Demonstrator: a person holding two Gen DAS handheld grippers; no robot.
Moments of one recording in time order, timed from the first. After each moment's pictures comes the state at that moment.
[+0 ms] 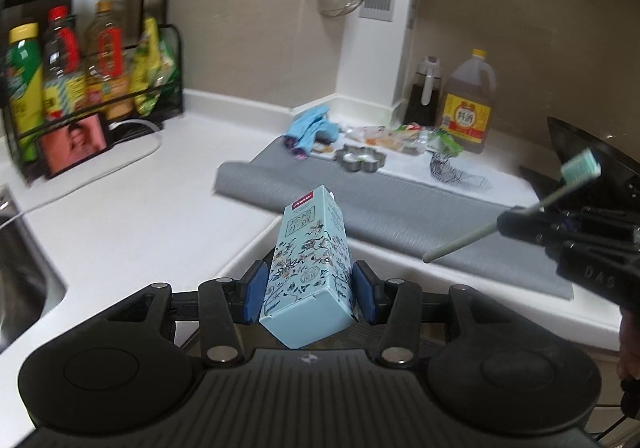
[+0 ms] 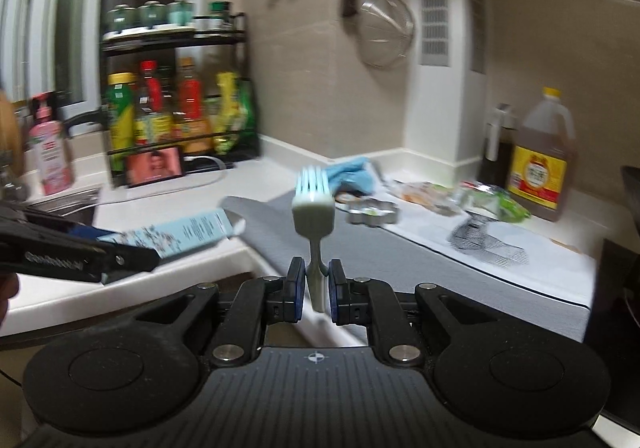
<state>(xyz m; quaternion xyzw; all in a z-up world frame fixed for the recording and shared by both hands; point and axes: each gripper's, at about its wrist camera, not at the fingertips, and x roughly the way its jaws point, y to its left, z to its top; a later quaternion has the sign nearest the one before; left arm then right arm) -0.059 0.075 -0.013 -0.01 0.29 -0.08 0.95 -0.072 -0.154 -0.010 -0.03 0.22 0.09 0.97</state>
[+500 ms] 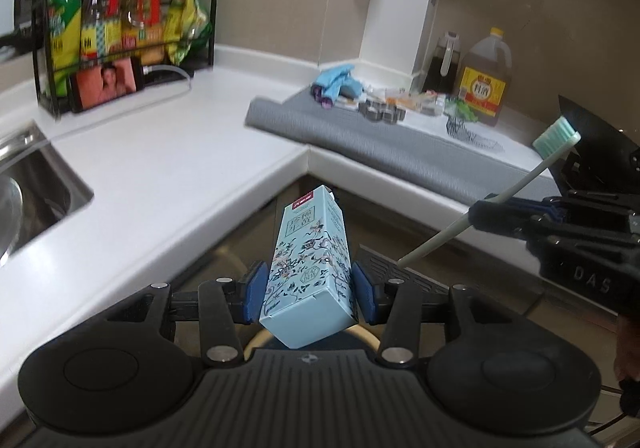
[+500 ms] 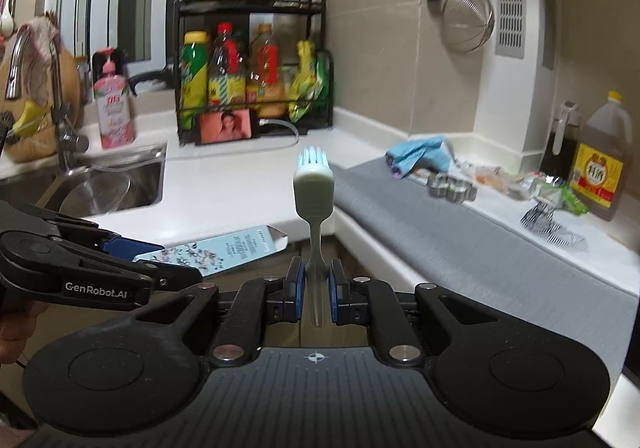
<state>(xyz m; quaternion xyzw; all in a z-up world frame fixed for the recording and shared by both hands) -0.106 0.095 -0.058 -0.04 0.32 -0.06 0.94 -0.097 -0.100 -0.037 -0.06 0.27 0.15 0.95</state>
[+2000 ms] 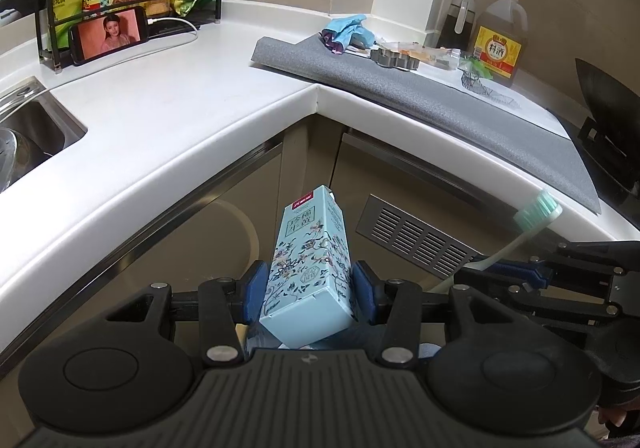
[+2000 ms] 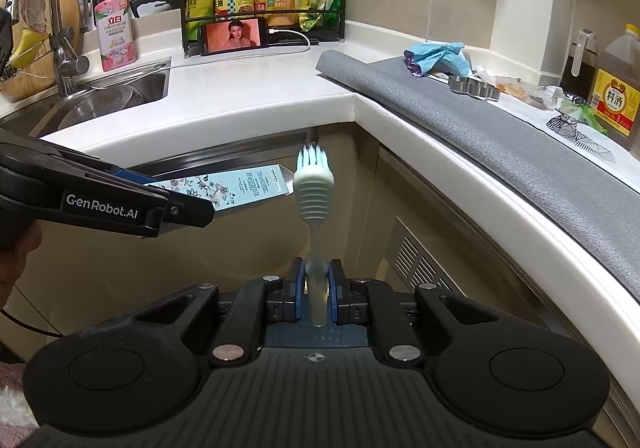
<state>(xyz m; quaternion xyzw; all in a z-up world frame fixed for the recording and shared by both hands) -0.109 0.087 -0.094 -0.04 0.37 -0.04 0.93 -0.115 -0.091 -0.105 -0.07 0.35 0.14 0.92</state>
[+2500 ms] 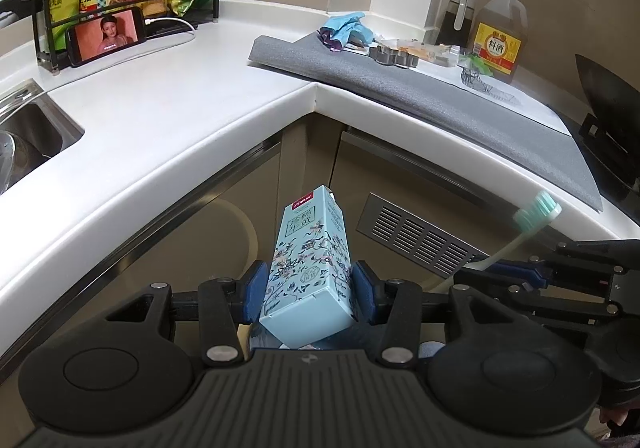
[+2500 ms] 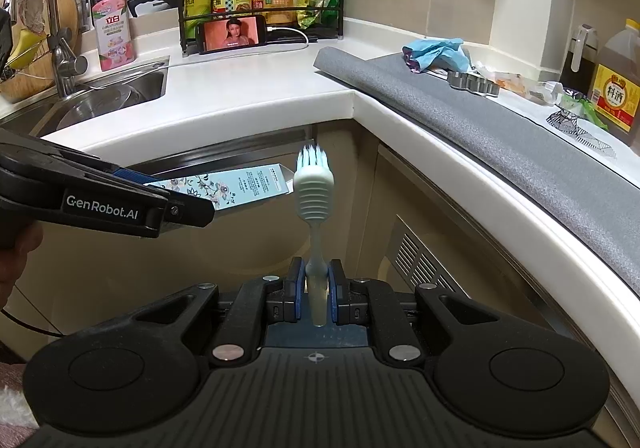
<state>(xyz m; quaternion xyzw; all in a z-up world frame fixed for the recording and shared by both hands) -0.106 0.085 -0.094 -0.03 0.37 -0.04 0.93 -0.113 -0.094 -0.108 -0.07 0.36 0.15 0.92</state>
